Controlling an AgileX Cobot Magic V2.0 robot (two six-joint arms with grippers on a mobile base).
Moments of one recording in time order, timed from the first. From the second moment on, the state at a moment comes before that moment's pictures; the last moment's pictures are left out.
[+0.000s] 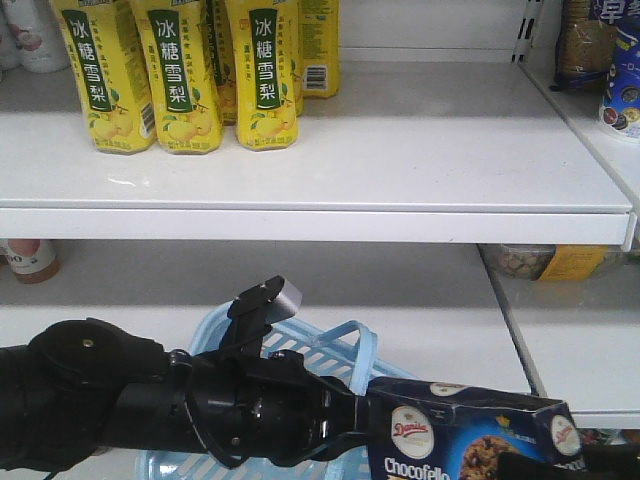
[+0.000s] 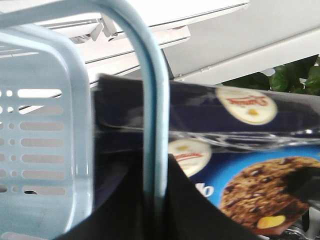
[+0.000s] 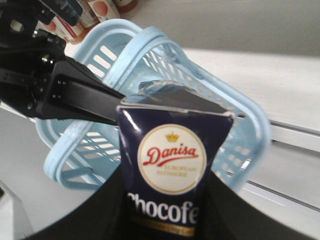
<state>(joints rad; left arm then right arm) -0.78 1.48 -0.79 -1.57 0.50 0.79 0.57 0.47 -0.38 0.34 0.53 0.04</state>
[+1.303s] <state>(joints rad) -0.78 1.48 -0.79 -1.57 0.50 0.79 0.57 0.97 -0.77 -1.69 0.59 1.83</state>
